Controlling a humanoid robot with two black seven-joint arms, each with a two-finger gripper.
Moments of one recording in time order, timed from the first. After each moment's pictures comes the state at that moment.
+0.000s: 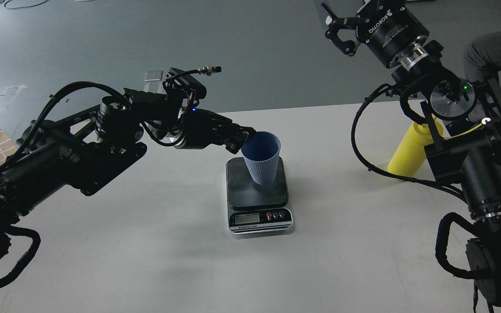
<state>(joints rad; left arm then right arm) -1.04 0.34 -0.47 -1.00 2.02 -0.46 -0.49 0.79 0.00 1.55 0.95 -0.34 0.39 -0.29</state>
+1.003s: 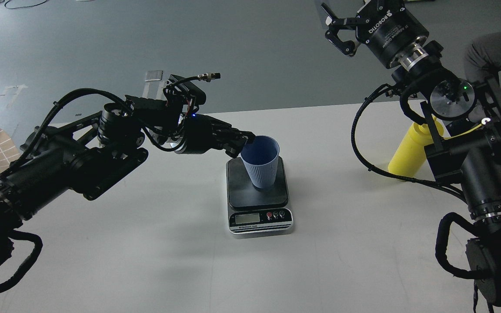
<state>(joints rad) -1.01 0.33 -0.46 -0.99 2.02 -0.44 -0.49 0.79 0.00 1.55 0.95 -0.34 0.39 -0.29</state>
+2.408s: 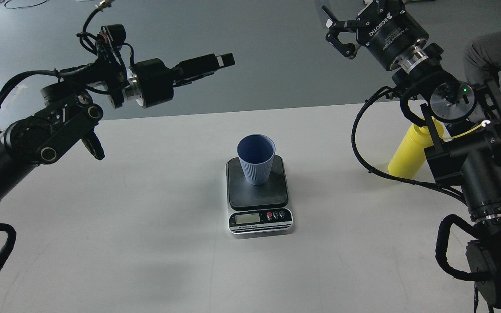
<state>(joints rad) -1.03 0.46 -0.63 -0.88 1.19 -0.45 -0.49 0.78 0.00 1.55 0.95 -0.34 0.39 -0.29</state>
